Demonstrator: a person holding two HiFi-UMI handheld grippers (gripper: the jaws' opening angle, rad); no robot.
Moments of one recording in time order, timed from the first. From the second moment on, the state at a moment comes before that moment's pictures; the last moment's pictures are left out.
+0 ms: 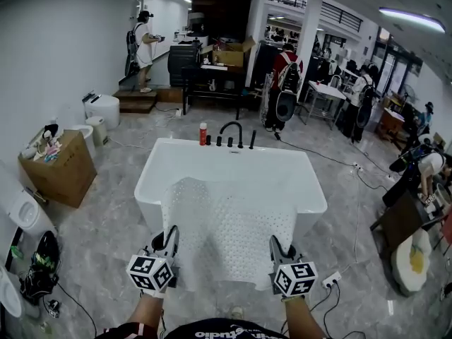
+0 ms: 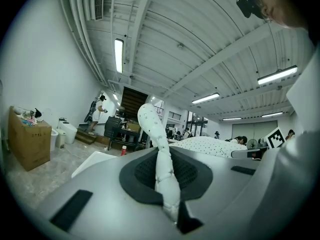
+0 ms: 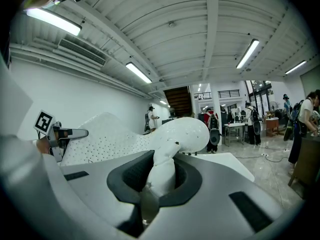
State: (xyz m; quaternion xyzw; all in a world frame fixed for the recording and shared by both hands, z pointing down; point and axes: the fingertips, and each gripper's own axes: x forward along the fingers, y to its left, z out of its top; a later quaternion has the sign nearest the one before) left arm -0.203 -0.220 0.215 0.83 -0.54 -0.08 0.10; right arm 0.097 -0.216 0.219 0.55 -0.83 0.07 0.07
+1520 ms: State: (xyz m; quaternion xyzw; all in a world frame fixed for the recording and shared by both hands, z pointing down) left arm -0.098 -0.378 0.320 0.80 -0.59 0.01 0.13; right arm 0.224 -0.387 0.359 0.55 -0.81 0.15 0.11
